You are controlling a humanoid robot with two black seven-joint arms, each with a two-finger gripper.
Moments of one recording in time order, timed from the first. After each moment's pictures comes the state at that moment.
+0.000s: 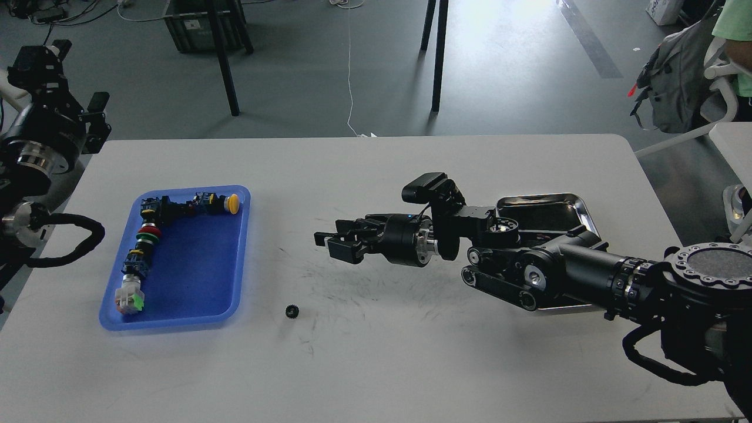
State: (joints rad) left arm -0.70 0.69 -0.63 -0.87 0.15 -0.05 -0.47; right arm 1.03 0.00 -0.04 0.73 -1.37 -0.03 0.46
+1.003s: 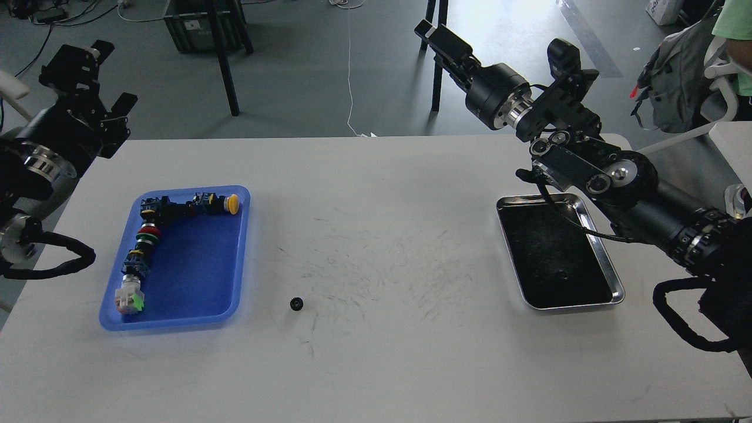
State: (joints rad) left arm -0.69 0.86 -0.54 -1.17 0.32 -0.04 -0.48; right arm 1.11 -0.19 0.37 0.62 -0.83 -0.03 0.44
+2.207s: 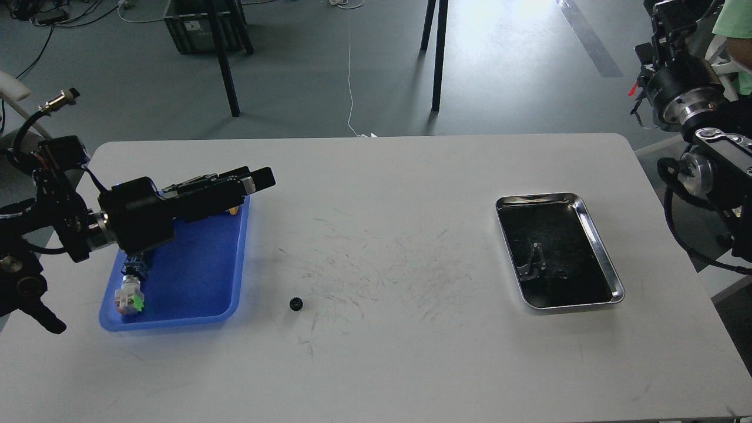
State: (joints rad) left arm -0.66 1.02 -0.41 -1.66 1.28 0.01 -0.49; right arm 0.98 -0.49 0.44 0.56 -0.45 -0.08 0.44
